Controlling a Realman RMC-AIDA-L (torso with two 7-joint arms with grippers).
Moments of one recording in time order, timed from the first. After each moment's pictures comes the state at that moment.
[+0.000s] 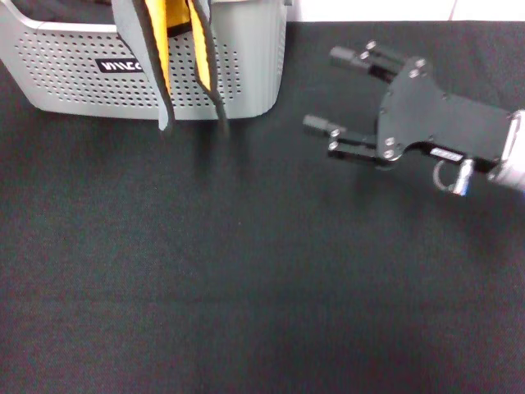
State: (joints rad) left arm -0.44 -2.03 0.72 1.30 1.26 1.68 -1.99; right arm 0.54 2.03 -1.47 -0.56 2.18 1.41 -2.46
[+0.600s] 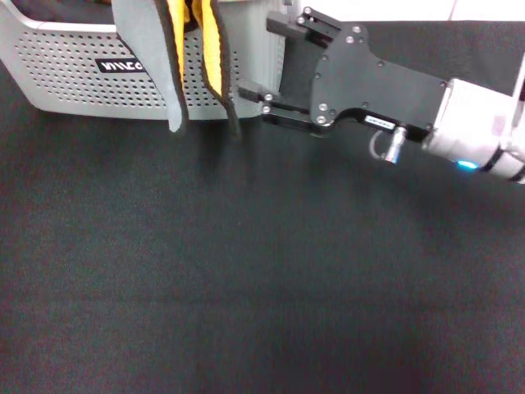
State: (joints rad) left arm -0.47 -2.05 0.74 1.29 1.30 1.68 -1.99; right arm 0.65 2.03 -1.80 -0.55 2.56 1.25 -2.54
